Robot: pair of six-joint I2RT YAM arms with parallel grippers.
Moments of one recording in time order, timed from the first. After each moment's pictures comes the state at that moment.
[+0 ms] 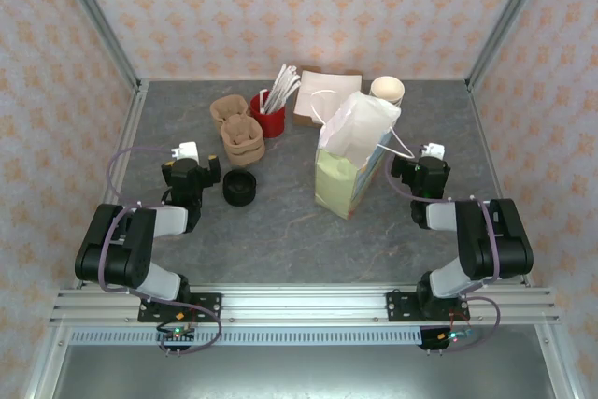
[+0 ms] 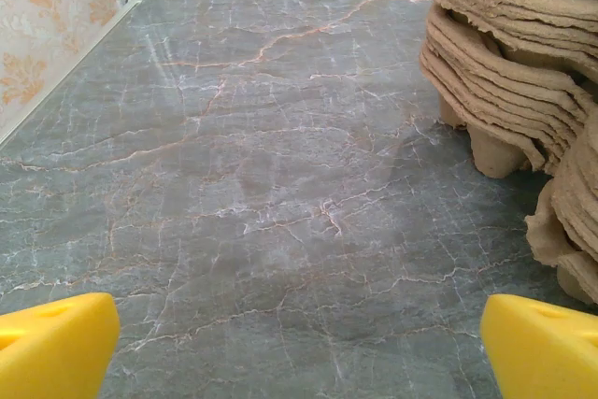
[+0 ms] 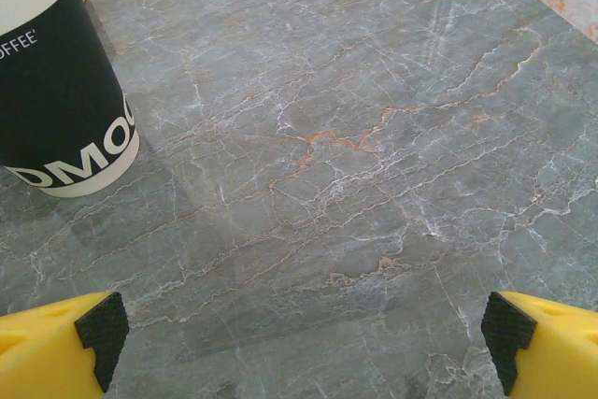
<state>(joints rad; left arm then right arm) -0.05 1.48 0.39 0.65 -0.32 -0.09 0.03 1.51 0.40 0.65 0.20 0.17</state>
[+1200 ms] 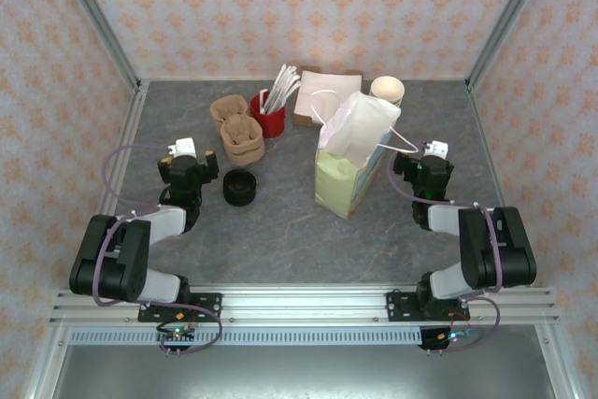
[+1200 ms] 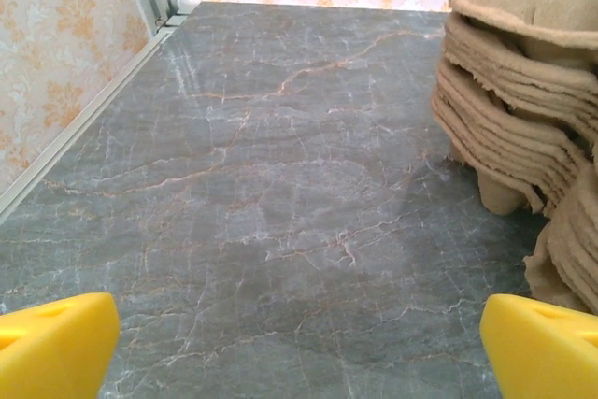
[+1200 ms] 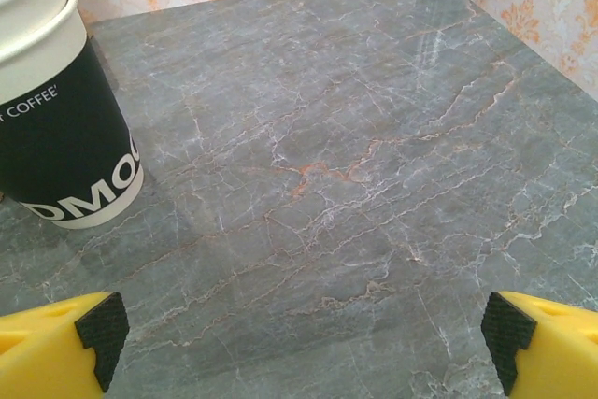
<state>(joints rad) -0.06 1.39 0.41 0.56 -0.38 -0.10 0.03 1.45 0.40 0.63 0.22 0.17</state>
